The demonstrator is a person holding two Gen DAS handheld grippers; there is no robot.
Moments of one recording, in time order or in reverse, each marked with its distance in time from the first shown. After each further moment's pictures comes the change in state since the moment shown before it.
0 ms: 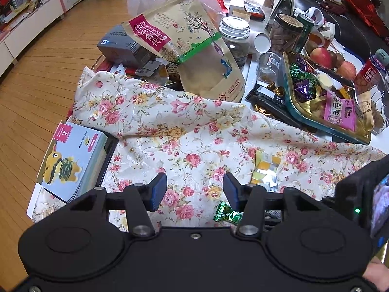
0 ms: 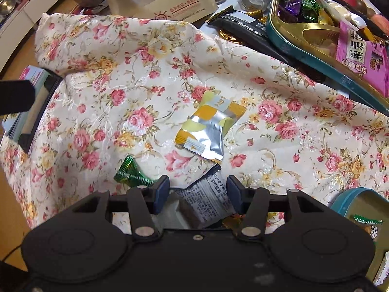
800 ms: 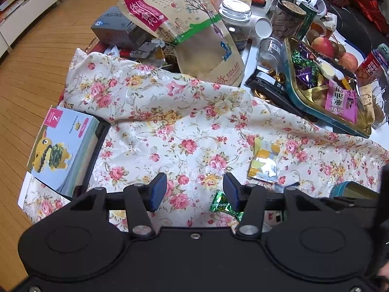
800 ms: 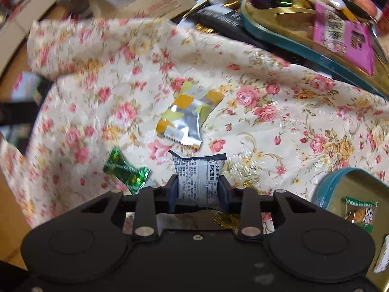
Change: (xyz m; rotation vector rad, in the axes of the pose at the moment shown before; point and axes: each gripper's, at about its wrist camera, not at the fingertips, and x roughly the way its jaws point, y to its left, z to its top) left arm 0.017 0.001 -0.002 -0.015 0.078 -0.032; right arm -0.022 -0.034 -0.006 0.169 -0.029 0.037
